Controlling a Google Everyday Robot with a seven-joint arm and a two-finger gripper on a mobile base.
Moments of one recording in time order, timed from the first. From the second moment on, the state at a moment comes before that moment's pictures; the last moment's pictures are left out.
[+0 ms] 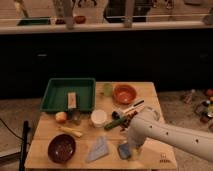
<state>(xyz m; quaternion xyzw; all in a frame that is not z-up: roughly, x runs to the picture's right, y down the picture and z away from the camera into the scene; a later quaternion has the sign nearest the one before) 0.125 0.304 0.735 -0.34 -0.13 -0.12 0.92</state>
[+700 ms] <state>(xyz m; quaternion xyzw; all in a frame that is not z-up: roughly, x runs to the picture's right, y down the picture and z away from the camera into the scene) 0.123 0.320 0.746 -0.34 -0.14 -0.08 0.92</state>
